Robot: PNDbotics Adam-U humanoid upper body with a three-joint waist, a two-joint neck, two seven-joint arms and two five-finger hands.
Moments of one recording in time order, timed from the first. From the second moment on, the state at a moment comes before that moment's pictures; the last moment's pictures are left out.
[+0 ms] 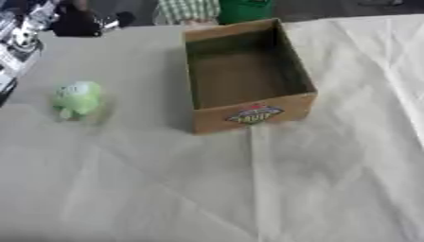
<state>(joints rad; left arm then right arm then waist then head) -1.03 0.74 -0.42 -1.11 -0.70 -0.08 -0.17 -0.27 -0.67 -0.15 -1.99 -0.05 -0.36 -0.46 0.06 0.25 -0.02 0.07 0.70</state>
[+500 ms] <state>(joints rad) -1.10 0.64 -0.23 -1.09 -1.04 -0.24 -0.86 -0.27 -0.67 -0.15 -1.99 -0.05 -0.35 -0.46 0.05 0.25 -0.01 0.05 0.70</state>
